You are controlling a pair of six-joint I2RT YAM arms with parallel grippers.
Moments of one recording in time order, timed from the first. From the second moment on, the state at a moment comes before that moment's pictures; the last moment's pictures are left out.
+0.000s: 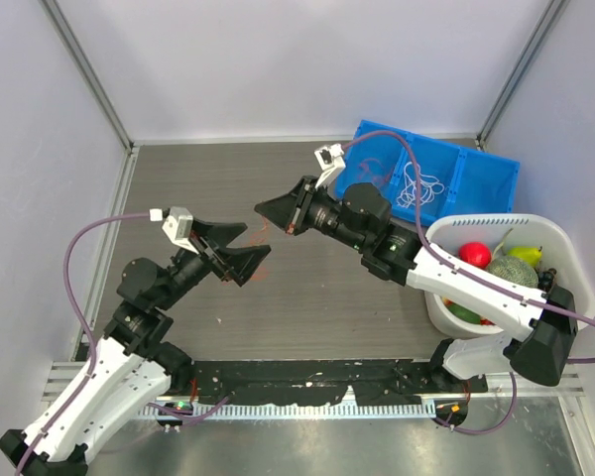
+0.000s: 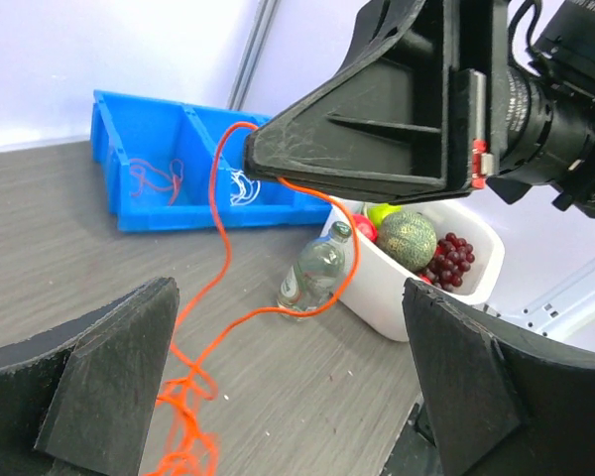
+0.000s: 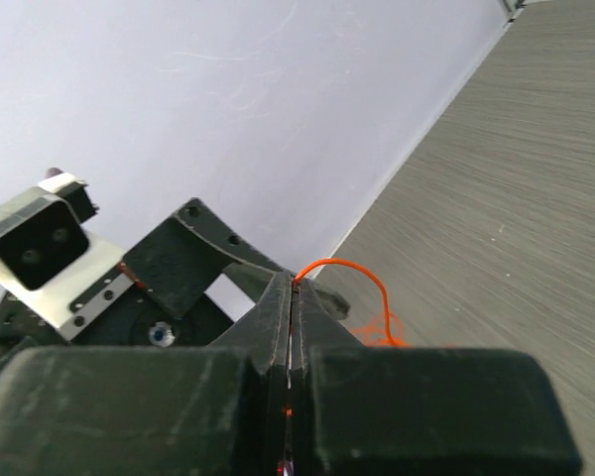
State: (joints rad) left arm -0.57 0.53 0.60 0.12 0.27 -0.47; right arm 0.94 1.32 1.17 0.17 -0.06 0.76
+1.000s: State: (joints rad) left arm -0.57 0.89 0.36 0.53 0.05 -0.55; right arm 0.99 1.39 1.42 0.11 -0.12 0.85
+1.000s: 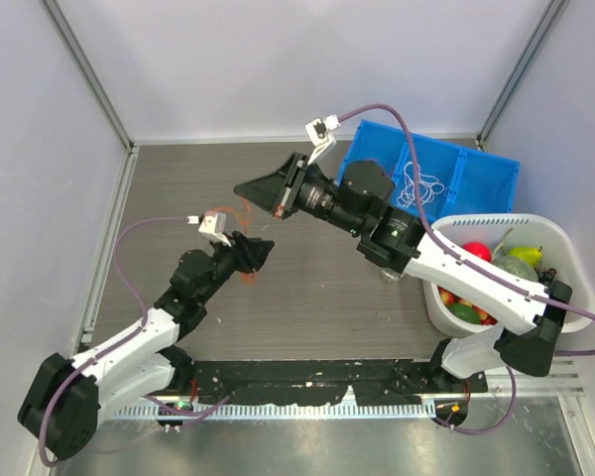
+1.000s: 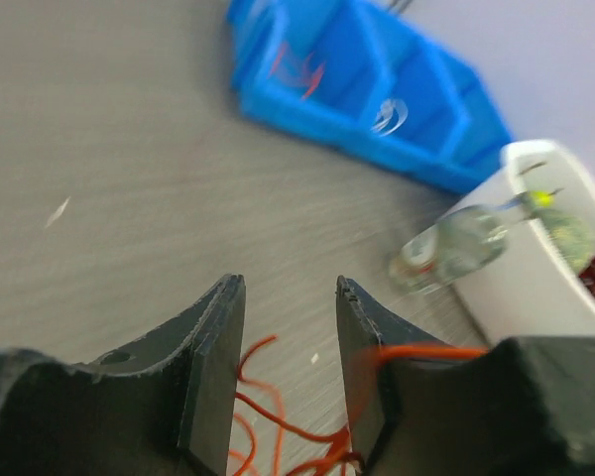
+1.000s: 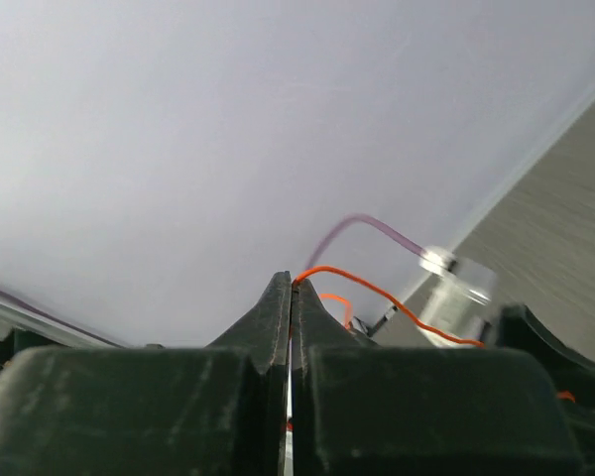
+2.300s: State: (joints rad) left arm -0.49 1.13 0.27 0.44 -0.17 -0.66; right arm 0.99 1.14 1.83 -0.22 0.33 0.41
